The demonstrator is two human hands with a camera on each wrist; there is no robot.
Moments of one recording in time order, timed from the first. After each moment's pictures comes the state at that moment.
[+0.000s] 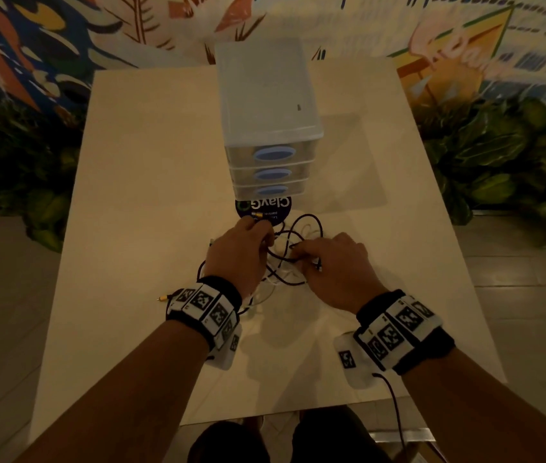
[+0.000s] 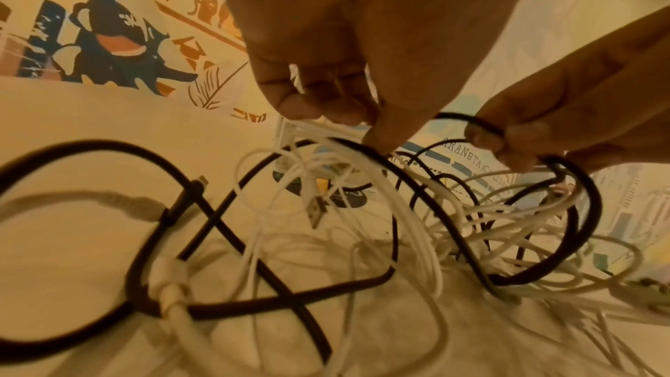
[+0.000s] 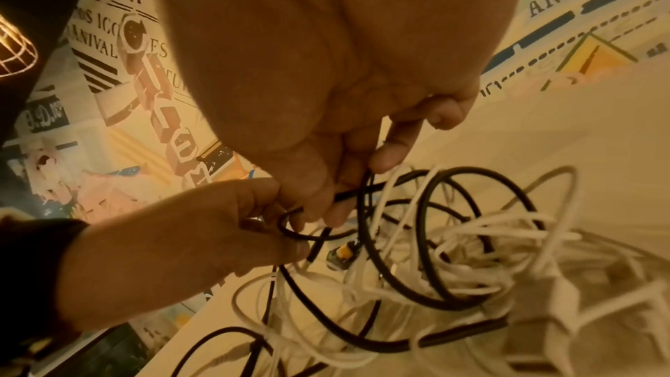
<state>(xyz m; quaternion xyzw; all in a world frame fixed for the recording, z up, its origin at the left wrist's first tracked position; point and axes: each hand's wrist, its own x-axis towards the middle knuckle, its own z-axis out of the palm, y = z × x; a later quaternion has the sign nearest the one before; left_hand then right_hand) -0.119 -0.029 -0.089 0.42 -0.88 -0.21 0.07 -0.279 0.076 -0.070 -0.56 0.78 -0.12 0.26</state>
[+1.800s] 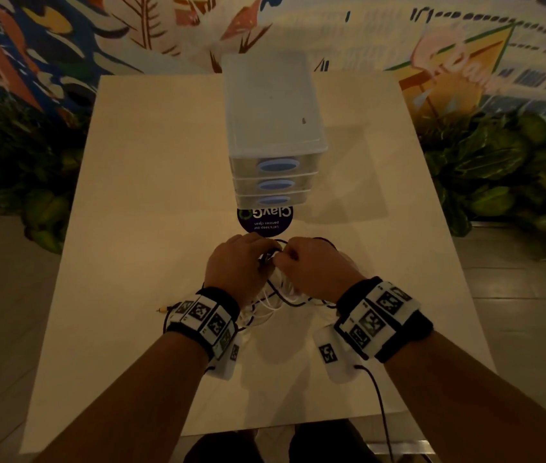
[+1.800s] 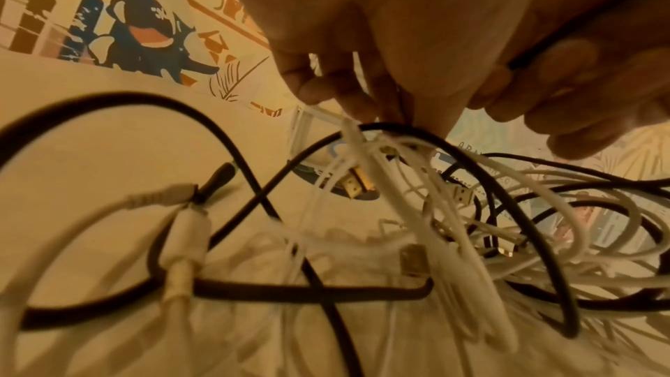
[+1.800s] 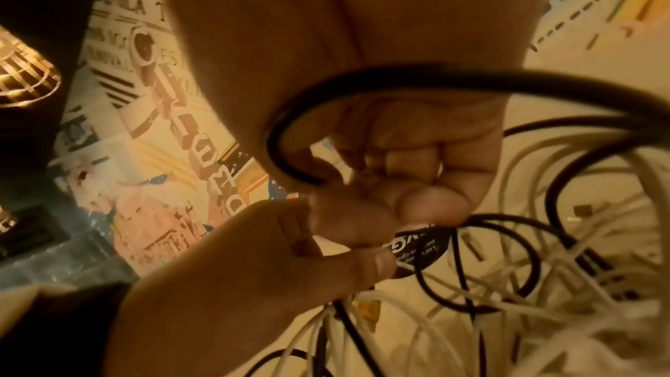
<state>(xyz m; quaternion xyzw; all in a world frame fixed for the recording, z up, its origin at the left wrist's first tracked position) -0.118 -0.032 -0.097 0.42 -0.88 -0.23 0.08 -0.262 0.033 -0.041 -0.53 0.75 -0.11 0.38</state>
